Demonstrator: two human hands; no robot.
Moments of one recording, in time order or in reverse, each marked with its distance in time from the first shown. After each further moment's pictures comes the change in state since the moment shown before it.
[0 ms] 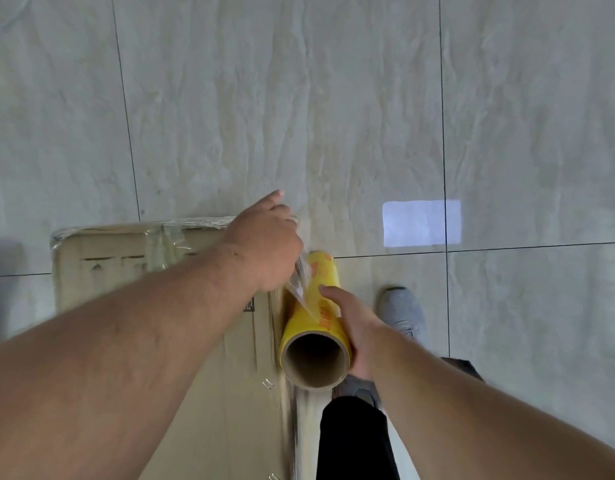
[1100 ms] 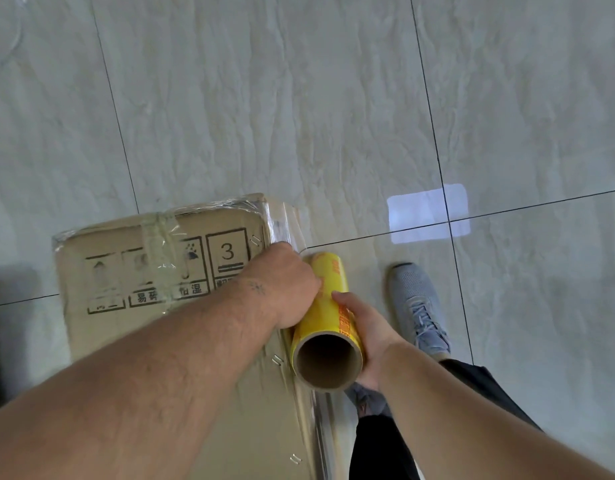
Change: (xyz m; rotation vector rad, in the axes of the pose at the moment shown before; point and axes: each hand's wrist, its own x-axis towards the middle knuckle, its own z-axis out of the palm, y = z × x) left_hand -0.026 0.074 0.017 0.012 -0.196 0.152; right_hand 0.016 0.067 -0.010 0.295 -0.121 -0.073
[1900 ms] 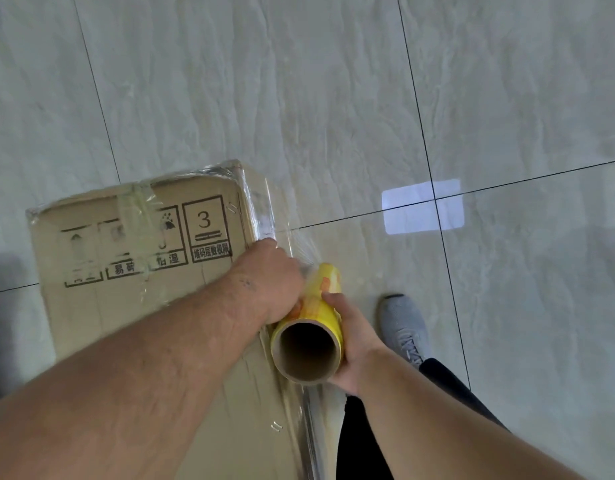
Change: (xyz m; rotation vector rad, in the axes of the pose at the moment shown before) left_hand -0.008 0.044 0.010 0.115 -0.039 0.001; right_hand 0.012 0.050 -0.022 0.134 -0.003 0.043
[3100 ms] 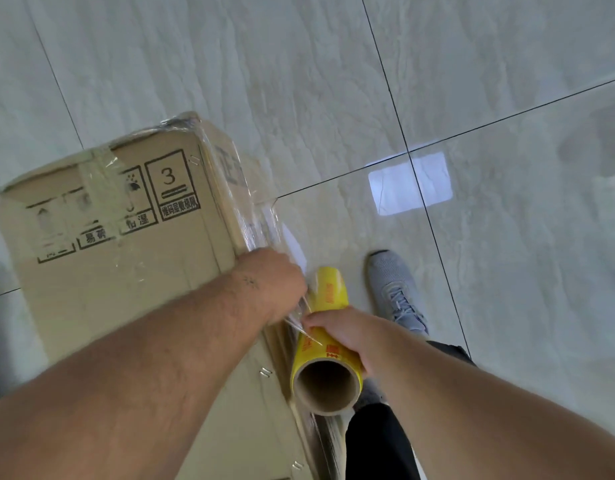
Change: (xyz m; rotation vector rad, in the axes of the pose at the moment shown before) left_hand -0.008 0.074 0.027 0.022 -0.057 0.084; right_hand 0.019 0.046 -0.051 -0.831 0.248 -0.119
